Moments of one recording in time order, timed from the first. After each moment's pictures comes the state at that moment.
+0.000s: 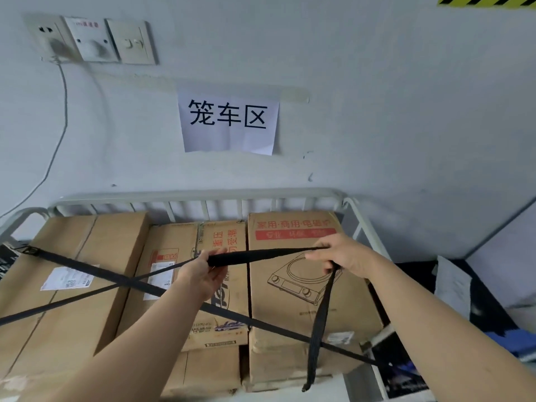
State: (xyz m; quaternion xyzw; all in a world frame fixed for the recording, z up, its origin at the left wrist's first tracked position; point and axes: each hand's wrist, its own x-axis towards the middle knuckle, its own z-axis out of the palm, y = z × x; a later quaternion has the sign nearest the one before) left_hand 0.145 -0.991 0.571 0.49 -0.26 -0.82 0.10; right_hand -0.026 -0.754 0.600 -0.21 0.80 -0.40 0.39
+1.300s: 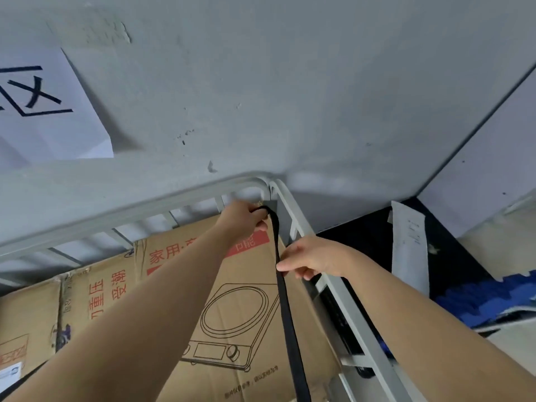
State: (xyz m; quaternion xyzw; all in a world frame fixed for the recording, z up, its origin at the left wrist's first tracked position) left_hand -0.243 -0.867 0.498 0.19 -0.85 -0.47 -0.12; right_hand -0.253 -0.678 0.477 -0.12 0.77 -0.39 0.49
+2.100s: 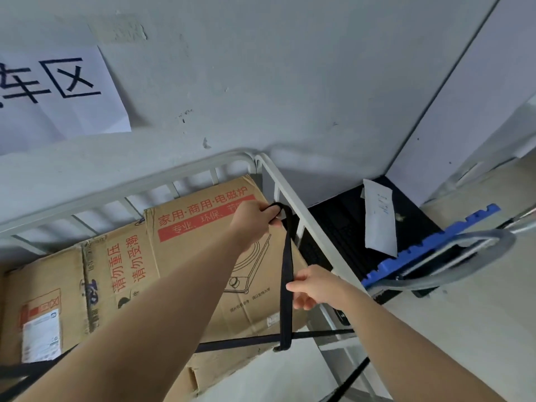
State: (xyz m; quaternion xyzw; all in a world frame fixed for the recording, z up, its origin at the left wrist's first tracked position) left_hand -0.096 -0.797 0.535 0.16 -0.79 -0.57 -0.11; right_hand -0.055 -0.616 0.453 0.03 0.77 -0.44 0.47
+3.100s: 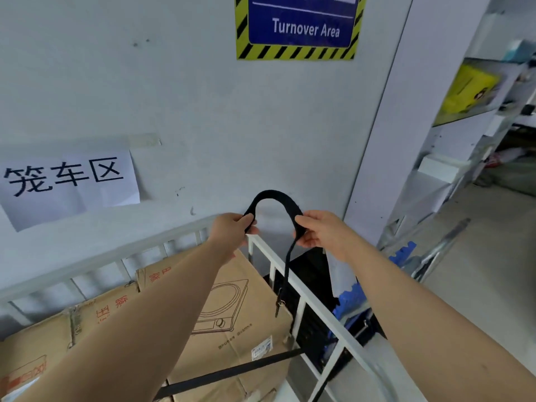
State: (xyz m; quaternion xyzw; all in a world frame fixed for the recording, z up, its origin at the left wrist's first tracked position) left_hand -0.009 -0.795 0.673 0.11 -0.75 -0.65 -0.01; right_hand -0.012 -0.581 0.690 -0.03 0.77 -0.62 0.14
